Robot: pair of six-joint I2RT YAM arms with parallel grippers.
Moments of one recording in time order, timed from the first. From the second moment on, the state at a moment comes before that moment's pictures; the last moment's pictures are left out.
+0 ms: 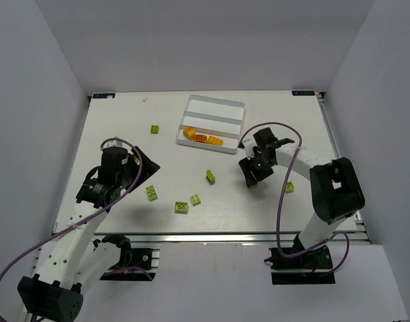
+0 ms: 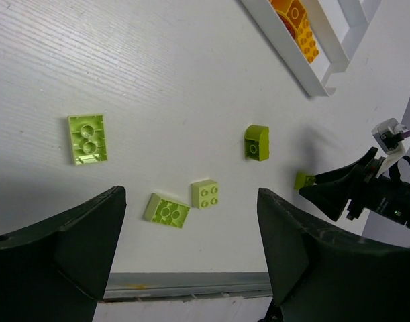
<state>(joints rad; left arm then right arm) -0.29 0.83 0.82 -0.68 -0.01 -0.86 0.40 1.68 1.04 -0.63 -0.26 -0.23</state>
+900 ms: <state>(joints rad) -0.29 1.03 0.88 -0.81 -0.21 -0.86 0.40 1.82 1.56 -0.61 -0.41 -0.48</state>
